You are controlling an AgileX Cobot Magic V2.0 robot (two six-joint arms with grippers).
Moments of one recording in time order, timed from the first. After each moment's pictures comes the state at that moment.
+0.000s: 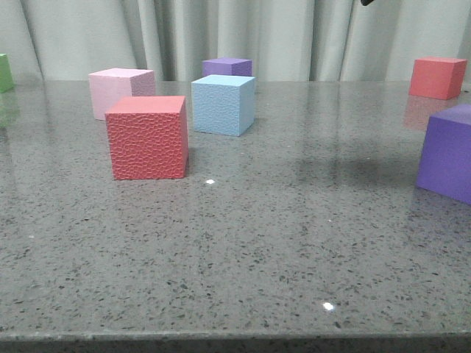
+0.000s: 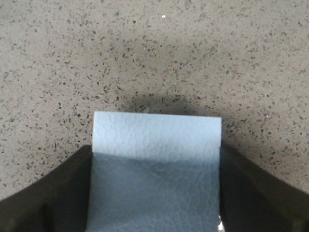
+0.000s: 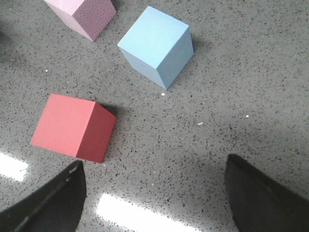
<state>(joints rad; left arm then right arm) 0.17 1.74 -1.44 -0.03 0.82 0.00 0.59 1.33 -1.26 0.01 0.76 0.39</state>
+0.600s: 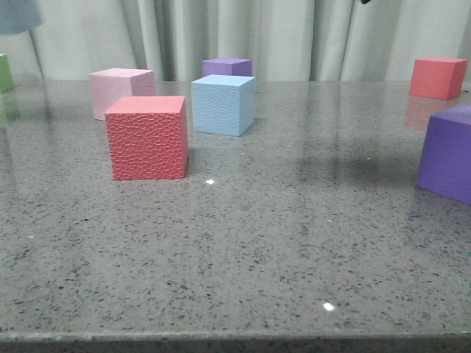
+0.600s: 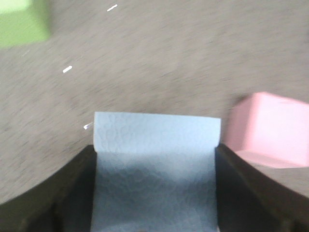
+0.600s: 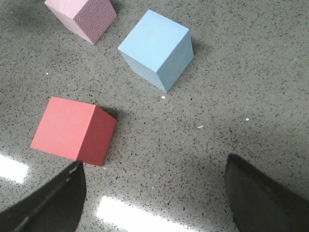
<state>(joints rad) -0.06 1.74 -1.84 -0.08 1.05 0.00 0.59 1.33 -1.26 0.01 0.75 0.39</state>
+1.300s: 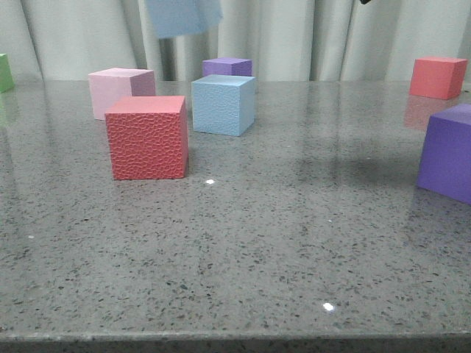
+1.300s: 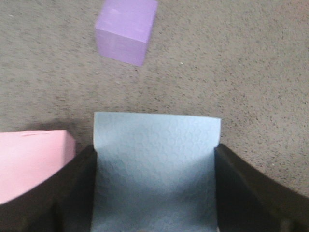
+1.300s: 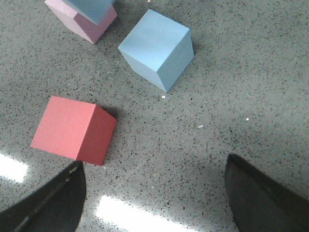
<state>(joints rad) -0.46 1.94 -2.09 -0.08 1.10 -0.16 0.59 1.33 -1.26 0.01 0.75 0.39</state>
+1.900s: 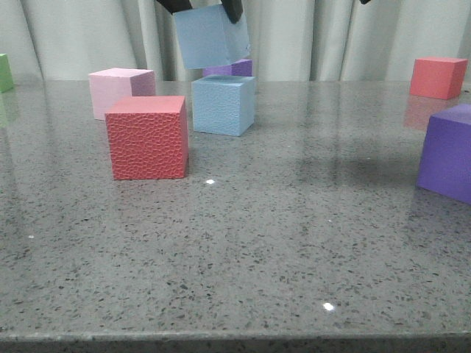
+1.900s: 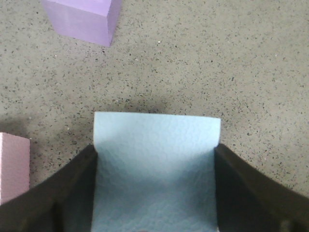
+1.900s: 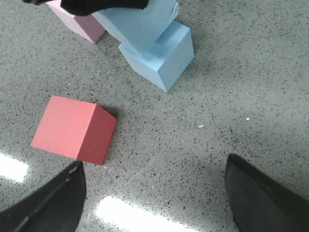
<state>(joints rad) -0.52 2.04 -2.16 -0.08 1.14 -0.18 0.59 1.33 -1.26 0.01 0.75 0.39</state>
